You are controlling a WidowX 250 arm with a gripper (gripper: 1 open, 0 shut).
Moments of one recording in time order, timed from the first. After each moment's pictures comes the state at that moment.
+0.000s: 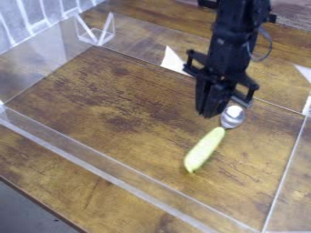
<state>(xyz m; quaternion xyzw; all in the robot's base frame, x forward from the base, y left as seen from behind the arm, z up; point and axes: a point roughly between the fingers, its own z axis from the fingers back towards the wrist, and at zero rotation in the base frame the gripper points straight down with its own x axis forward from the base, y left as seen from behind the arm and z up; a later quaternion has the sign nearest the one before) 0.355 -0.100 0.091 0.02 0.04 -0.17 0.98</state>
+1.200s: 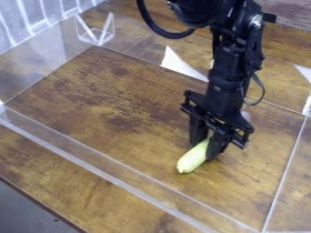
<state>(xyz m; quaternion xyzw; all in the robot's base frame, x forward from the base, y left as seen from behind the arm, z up) 0.333 -0.117 0.030 0.01 0.06 -0.17 0.98</state>
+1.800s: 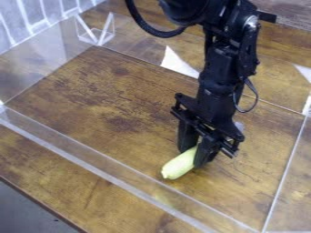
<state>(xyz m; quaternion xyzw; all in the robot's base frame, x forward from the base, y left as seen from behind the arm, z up) 0.314 -0.110 0.042 0.03 0.07 -0.19 0.98</state>
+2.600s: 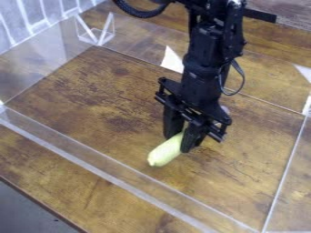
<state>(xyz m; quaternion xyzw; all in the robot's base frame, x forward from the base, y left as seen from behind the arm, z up) 0.309 -0.085 0.067 0.04 0.05 -0.14 0.99</state>
